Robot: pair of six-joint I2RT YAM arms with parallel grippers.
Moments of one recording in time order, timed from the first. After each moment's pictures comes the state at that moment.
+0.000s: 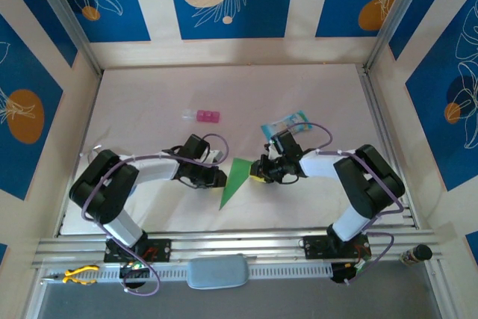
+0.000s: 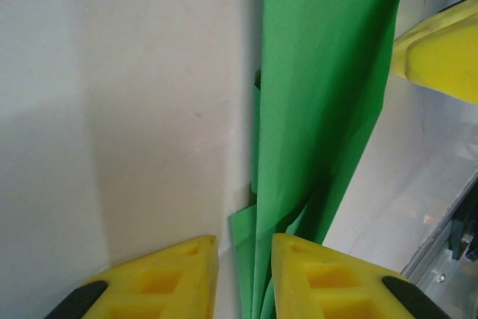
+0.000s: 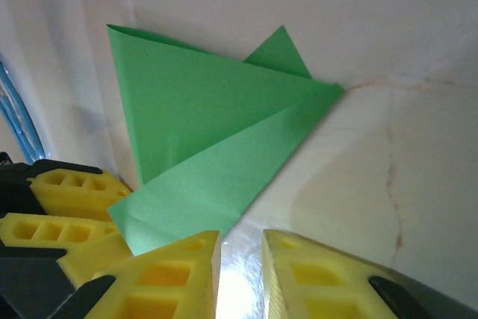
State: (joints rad) left arm -0.61 1.63 0.72 -0.21 0.58 -0.53; right arm 0.54 1.63 0.65 -0.04 -0.57 0.88
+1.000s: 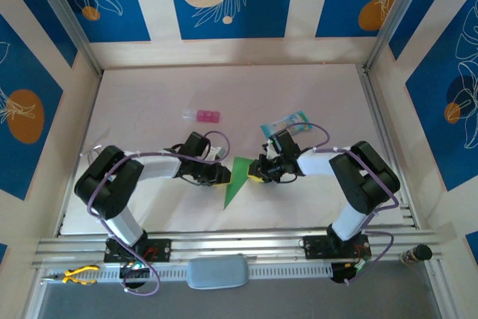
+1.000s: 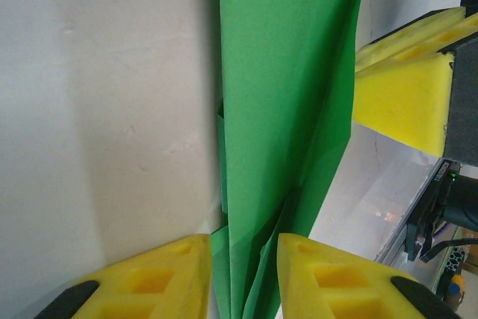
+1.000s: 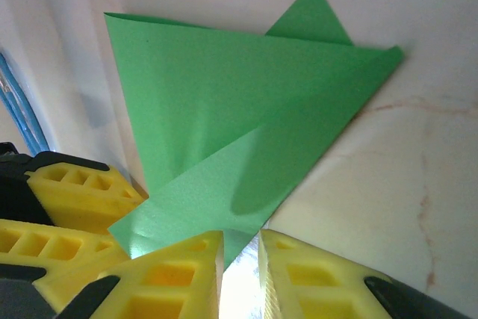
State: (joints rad) left arm -0.60 1.68 0.73 -0.12 0.66 -0.58; right arm 0.54 1.67 0.67 -0.02 -0.60 0.89
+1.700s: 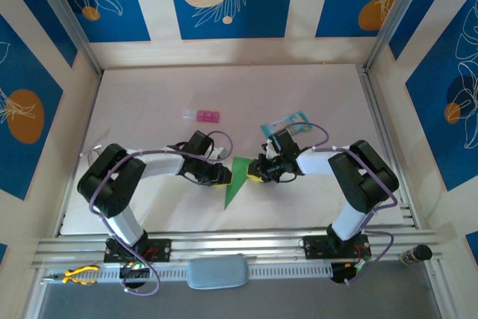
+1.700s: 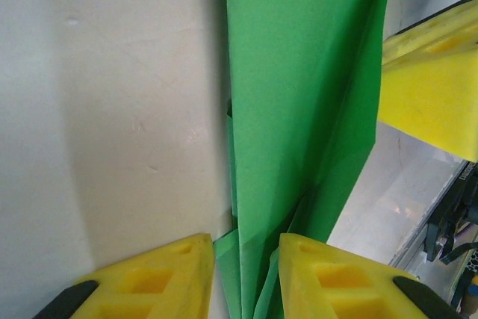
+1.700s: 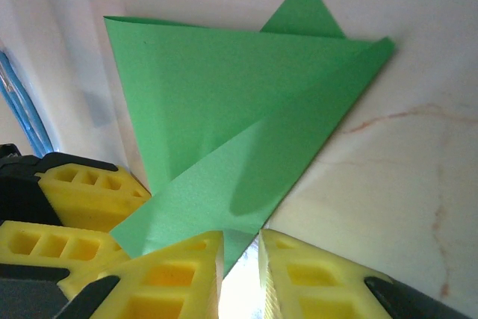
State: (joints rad) left arm -0.62 1.70 0.78 -0.22 0.62 -0.55; right arm 0.54 1.68 0.68 -0.02 -0.62 0.90
